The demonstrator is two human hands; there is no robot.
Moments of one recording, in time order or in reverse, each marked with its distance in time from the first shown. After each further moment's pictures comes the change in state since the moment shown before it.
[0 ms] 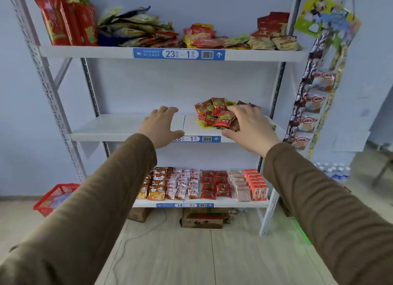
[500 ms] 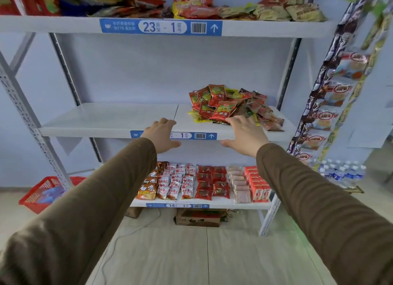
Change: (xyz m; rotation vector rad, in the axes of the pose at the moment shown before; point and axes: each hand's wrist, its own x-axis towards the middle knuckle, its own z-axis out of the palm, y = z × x) left_hand 0.136 -0.019 0.151 0.041 -0.254 -0.103; right_hand 0.107 0.113 0.132 -0.051 -0.305 0.061
